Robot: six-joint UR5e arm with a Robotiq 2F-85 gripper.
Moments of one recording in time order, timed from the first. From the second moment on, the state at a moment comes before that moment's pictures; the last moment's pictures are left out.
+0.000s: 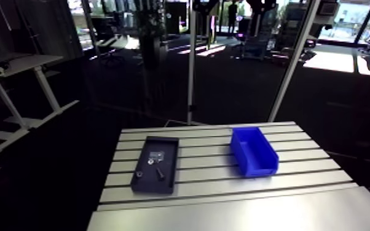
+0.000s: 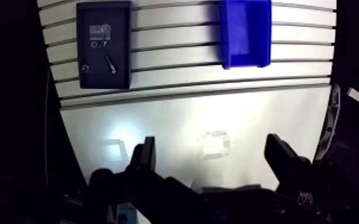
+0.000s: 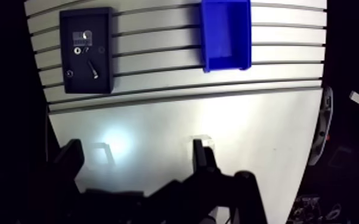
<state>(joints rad) -0.11 -1.43 1.25 -1.28 -1.61 -1.60</state>
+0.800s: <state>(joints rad) -0.13 -1.47 1.28 -1.28 -1.59 -1.60</state>
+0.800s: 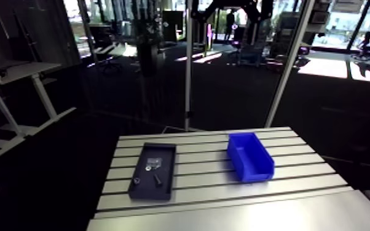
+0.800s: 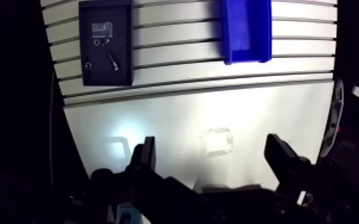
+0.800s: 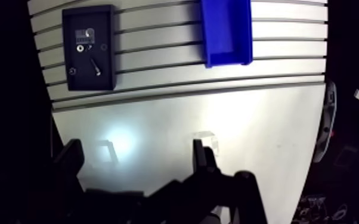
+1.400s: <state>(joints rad) -0.11 -1.46 1.29 -1.31 -1.60 -1.62</state>
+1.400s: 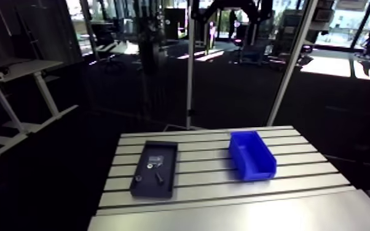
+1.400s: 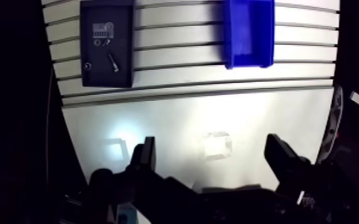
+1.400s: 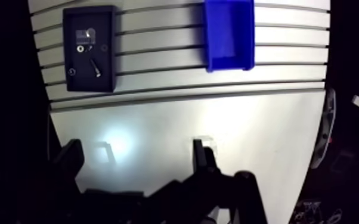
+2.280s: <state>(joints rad) 0.02 -1.36 1.44 -1.55 -1.55 -1.88</state>
